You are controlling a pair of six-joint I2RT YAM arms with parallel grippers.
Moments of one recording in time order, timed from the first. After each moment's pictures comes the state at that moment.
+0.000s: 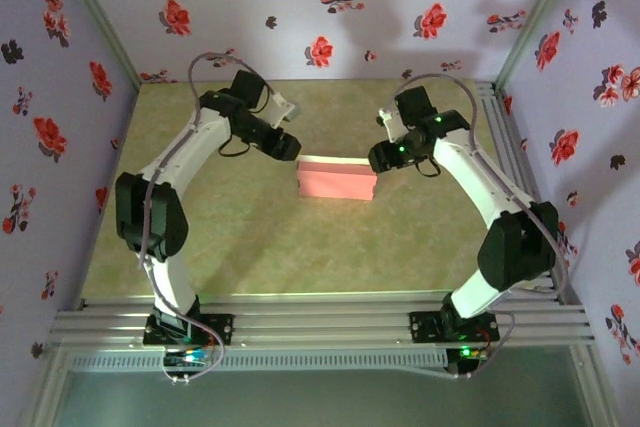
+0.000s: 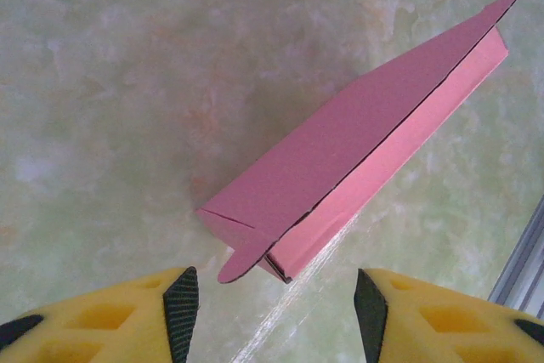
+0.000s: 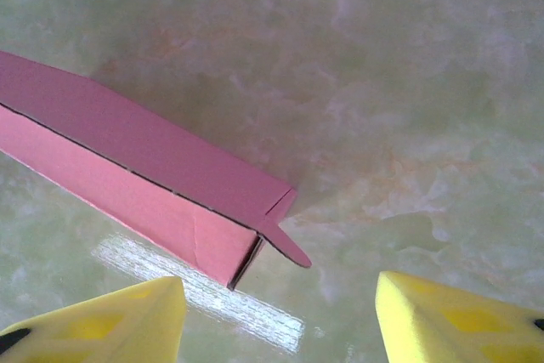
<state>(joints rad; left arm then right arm) -0.41 1.86 1.72 -1.01 0.52 0.21 0.35 1.61 1.45 -0.97 -0.18 -0.01</state>
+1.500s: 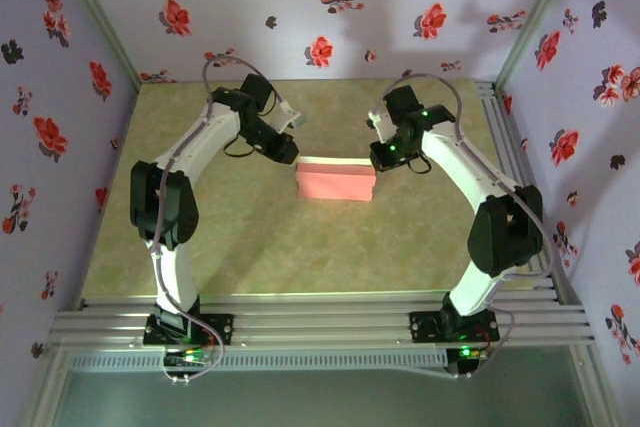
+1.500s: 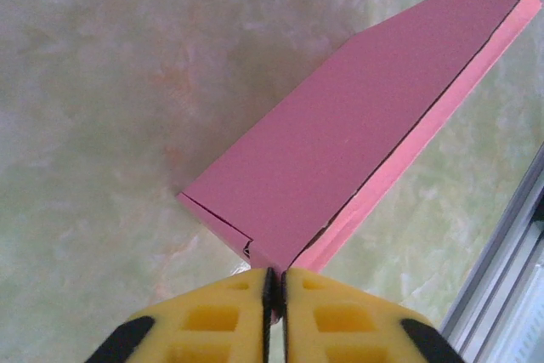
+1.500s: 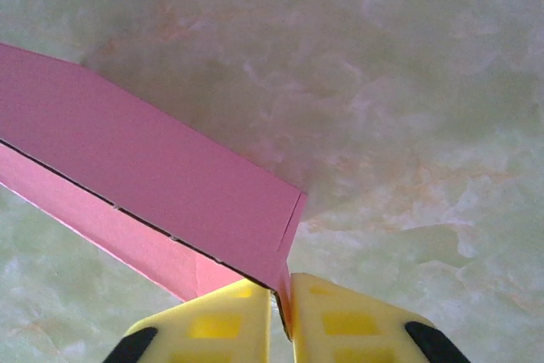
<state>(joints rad) -0.42 1.96 1.80 -1.12 0.55 0.24 0.39 1.70 1.50 -1.00 -0.19 -0.03</state>
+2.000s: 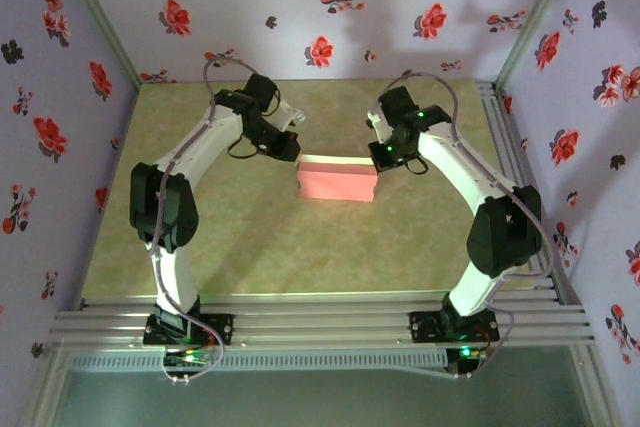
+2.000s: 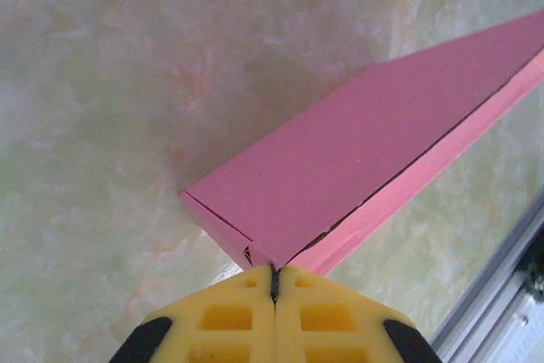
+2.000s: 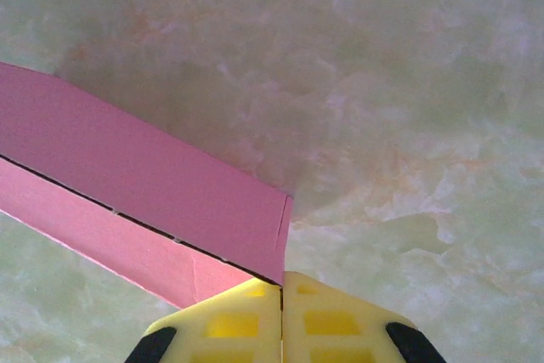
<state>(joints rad) -0.45 1.93 1.76 -1.05 0.49 0.03 0.42 1.70 1.51 -1.01 -0.10 0.04</state>
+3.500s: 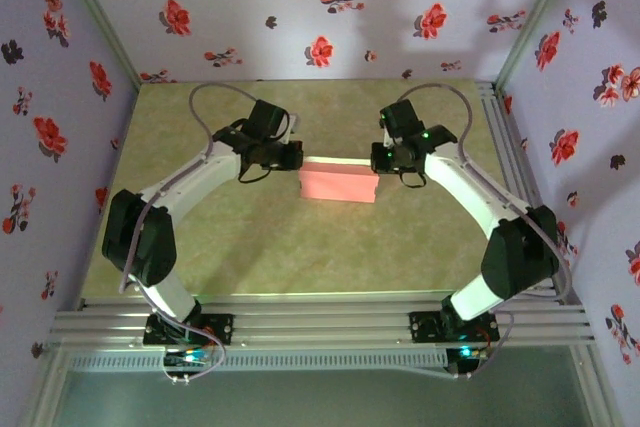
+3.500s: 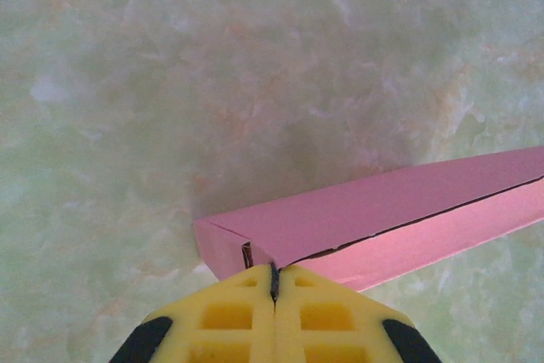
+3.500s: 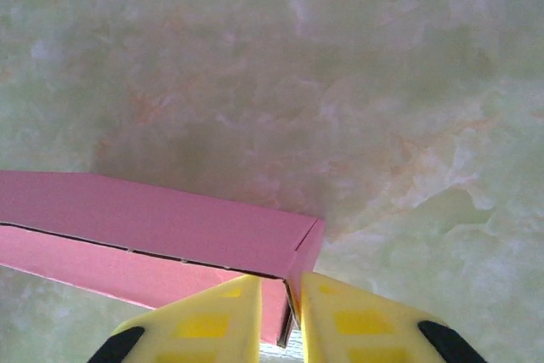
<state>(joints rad) -0.57 1.68 1.37 -0.61 0.20 -0.38 0.45 1.54 1.30 -0.81 -0.03 0.40</state>
